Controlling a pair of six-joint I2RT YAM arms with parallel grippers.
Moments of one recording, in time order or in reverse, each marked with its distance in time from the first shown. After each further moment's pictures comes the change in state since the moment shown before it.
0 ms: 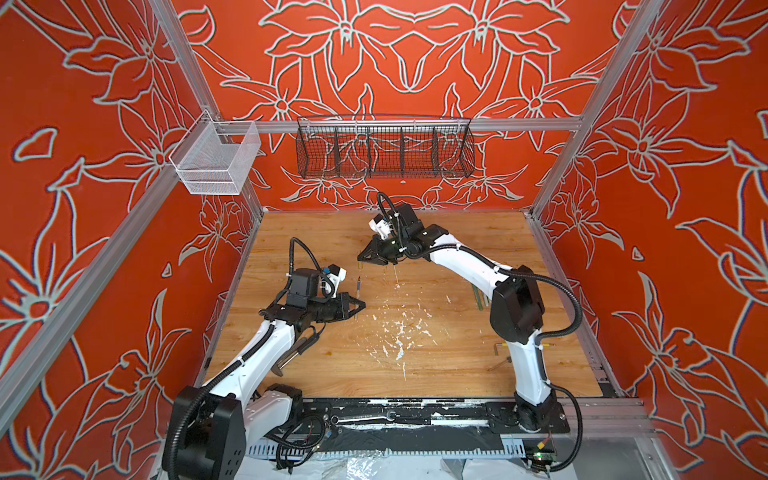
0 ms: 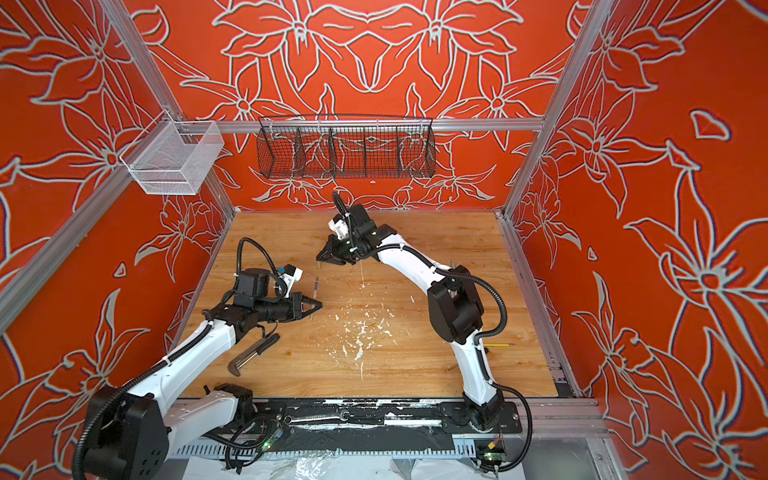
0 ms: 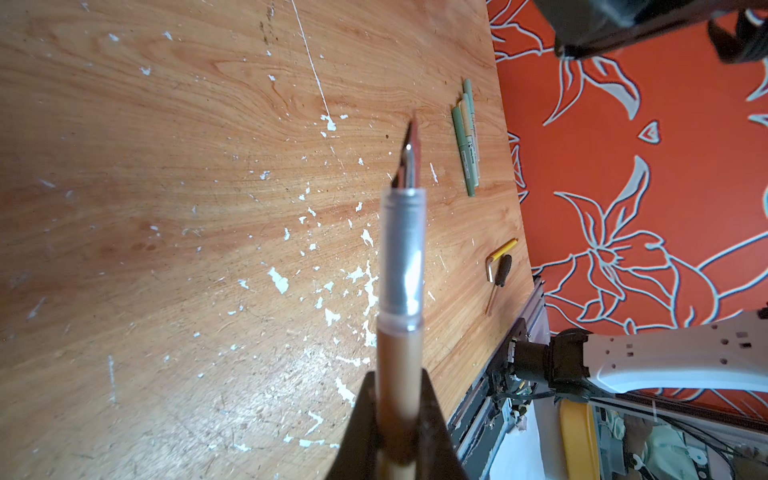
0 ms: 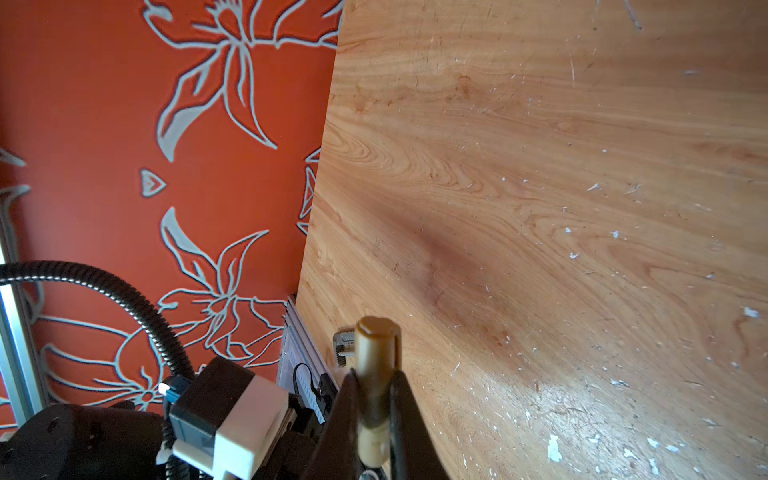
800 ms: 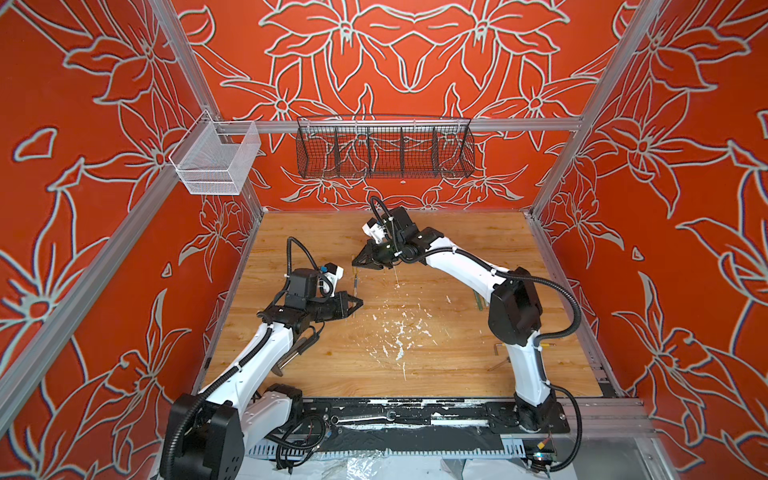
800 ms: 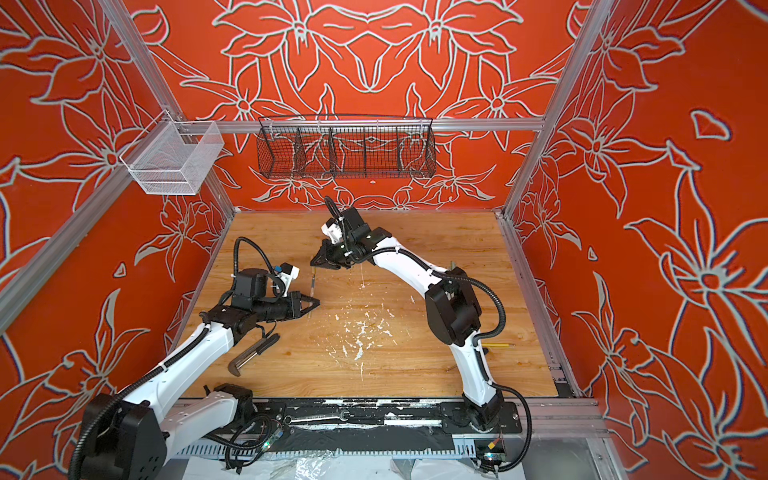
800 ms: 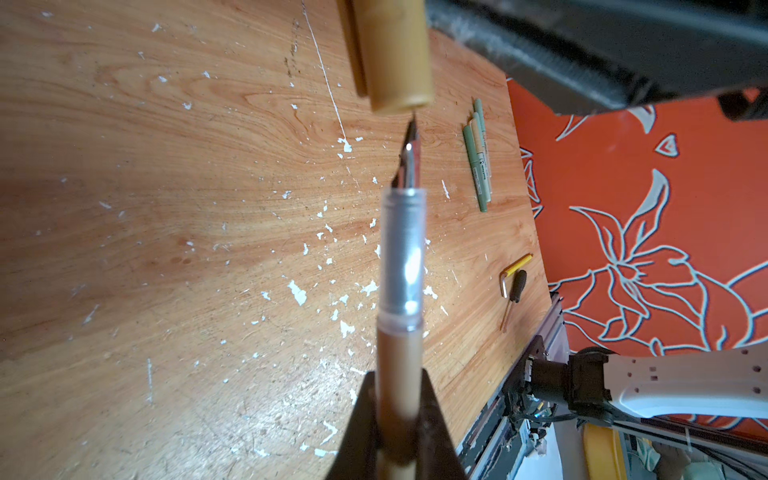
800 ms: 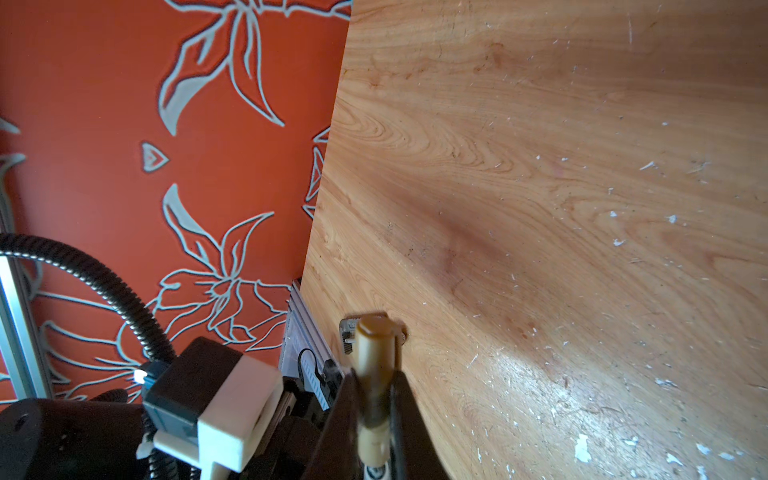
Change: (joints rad) left arm -0.002 -0.033 0.000 0.000 -0.075 0.000; right arm 0.034 0.000 -0.001 0.000 -0.010 -0.003
